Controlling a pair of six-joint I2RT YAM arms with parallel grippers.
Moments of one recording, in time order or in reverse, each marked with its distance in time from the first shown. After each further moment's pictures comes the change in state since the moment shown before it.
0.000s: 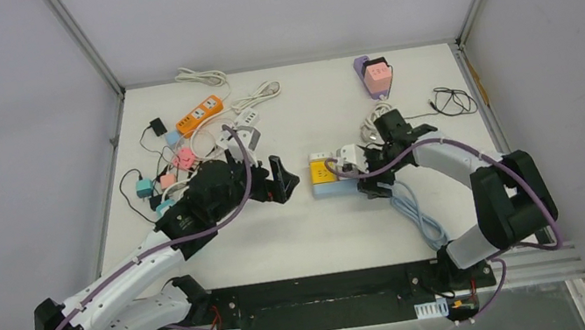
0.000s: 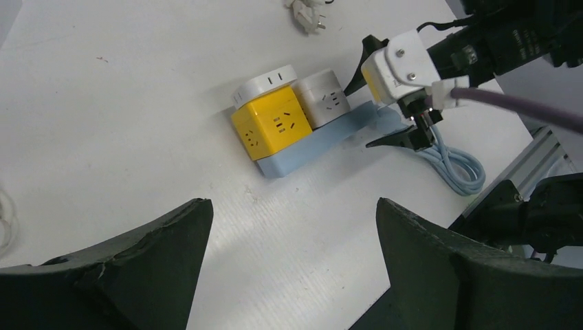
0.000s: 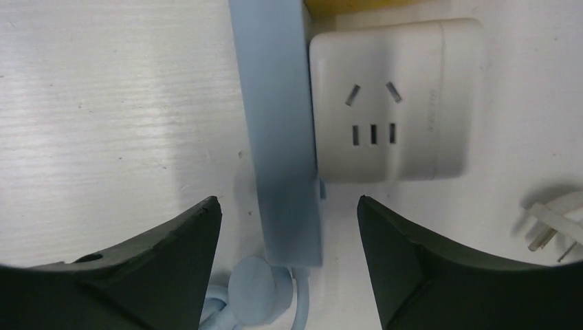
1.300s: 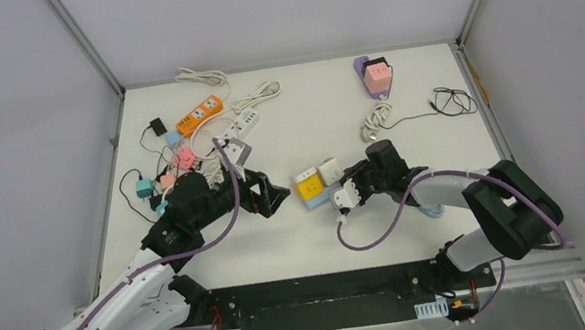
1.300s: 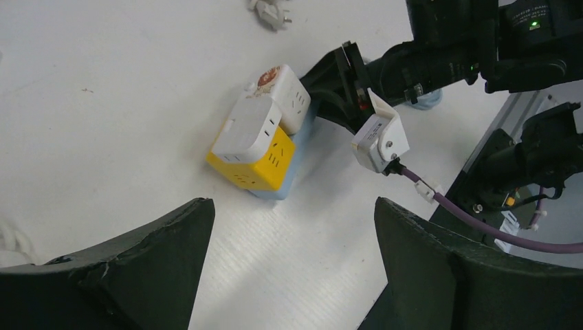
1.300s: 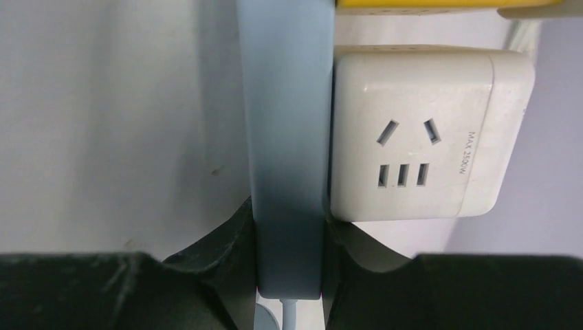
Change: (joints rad) left arm 0.131 -0.198 -0.134 0.063 0.250 0.110; right arm 0.188 -0.084 -0.351 0.681 0.172 -0.420
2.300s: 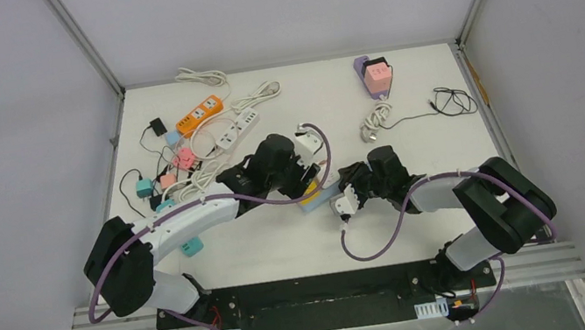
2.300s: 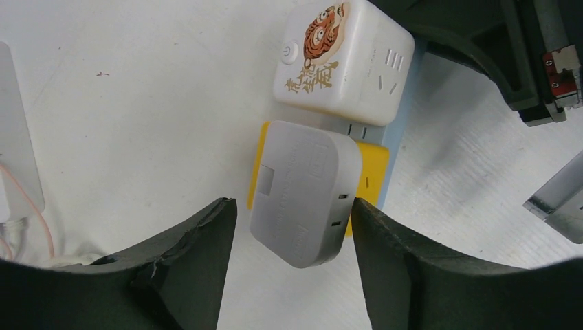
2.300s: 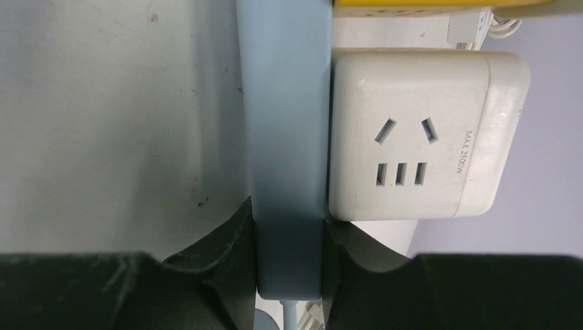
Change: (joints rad) left arm -0.183 0.703 0.353 -0.169 -0.283 0.383; right arm 0.018 0.080 -0.115 0.373 -0.068 -0.056
